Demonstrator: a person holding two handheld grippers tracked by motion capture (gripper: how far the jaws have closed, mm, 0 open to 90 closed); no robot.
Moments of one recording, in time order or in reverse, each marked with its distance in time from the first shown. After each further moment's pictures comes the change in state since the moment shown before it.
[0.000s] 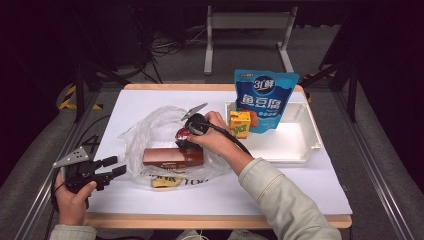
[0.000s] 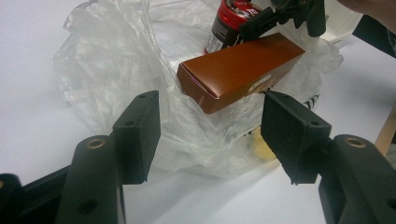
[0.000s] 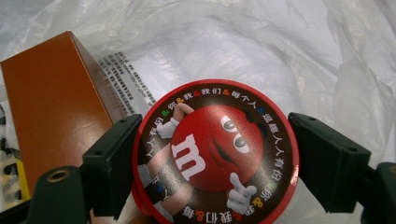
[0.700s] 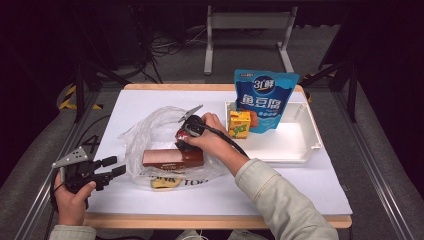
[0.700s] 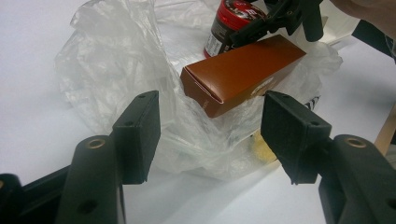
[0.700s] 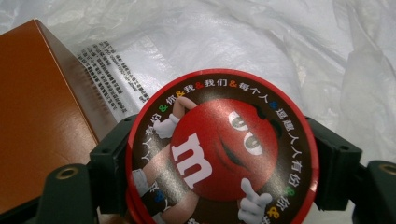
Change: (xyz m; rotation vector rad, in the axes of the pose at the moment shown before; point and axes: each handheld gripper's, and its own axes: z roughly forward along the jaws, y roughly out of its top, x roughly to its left) left arm 0.000 0.000 -0.001 -0.005 0.001 0.001; right arm 0.004 0.001 0.009 0.044 -0.038 0.008
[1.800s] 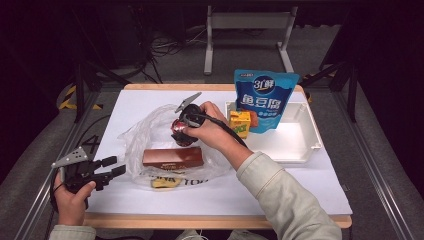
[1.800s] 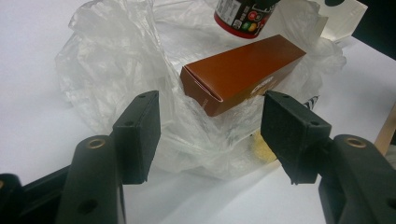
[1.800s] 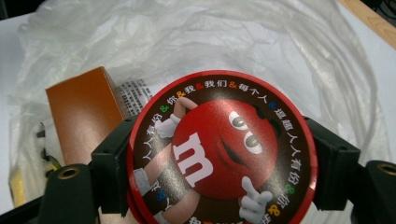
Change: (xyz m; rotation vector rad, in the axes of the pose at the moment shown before) left arm 0.001 0.000 0.000 -0.001 0.003 0.001; right arm 0.003 0.034 -0.040 -0.044 0.043 -0.110
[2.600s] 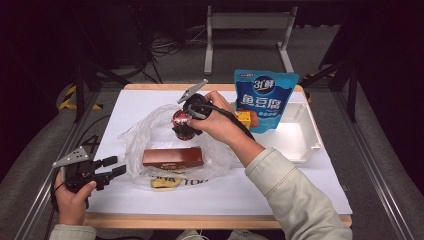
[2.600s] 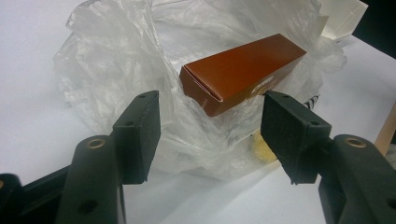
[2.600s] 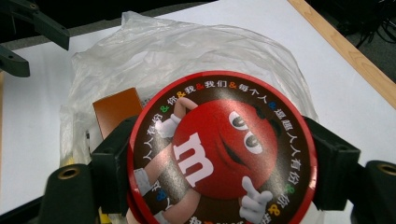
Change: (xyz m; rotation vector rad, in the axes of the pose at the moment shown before) left arm 0.000 0.000 0.001 0.006 -0.005 -0.004; right arm 0.003 0.019 -0.048 -0.041 0.021 -0.038
